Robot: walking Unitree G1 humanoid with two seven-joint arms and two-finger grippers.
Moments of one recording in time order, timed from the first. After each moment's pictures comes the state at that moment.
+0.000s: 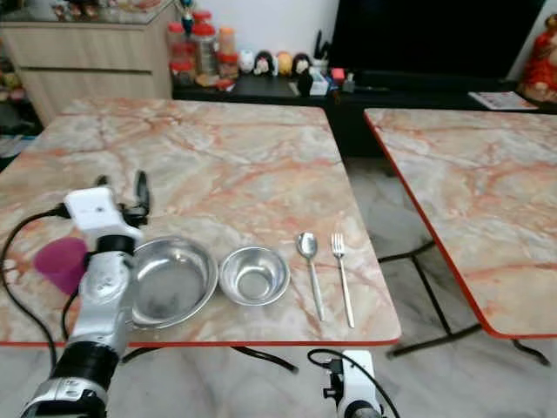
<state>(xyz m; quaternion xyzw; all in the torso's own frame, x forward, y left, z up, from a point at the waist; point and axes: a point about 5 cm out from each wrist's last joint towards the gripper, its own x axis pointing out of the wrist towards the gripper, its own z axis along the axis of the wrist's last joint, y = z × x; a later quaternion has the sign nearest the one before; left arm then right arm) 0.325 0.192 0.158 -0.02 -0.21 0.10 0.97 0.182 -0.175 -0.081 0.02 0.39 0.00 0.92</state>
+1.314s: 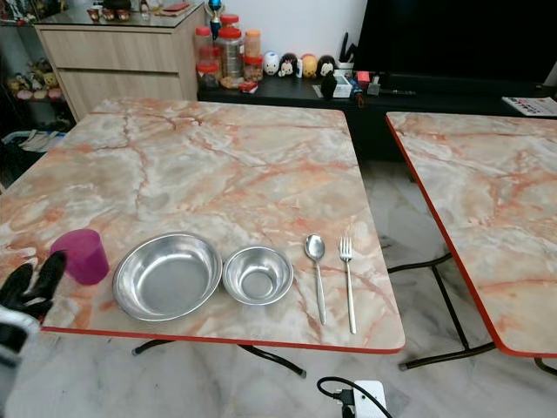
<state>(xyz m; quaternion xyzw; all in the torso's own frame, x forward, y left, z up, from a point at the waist) 0.206 0.303 0.117 -0.18 -0.03 0.07 0.98 0.143 -0.190 -0.096 0.01 0.44 -0.02 0.90</state>
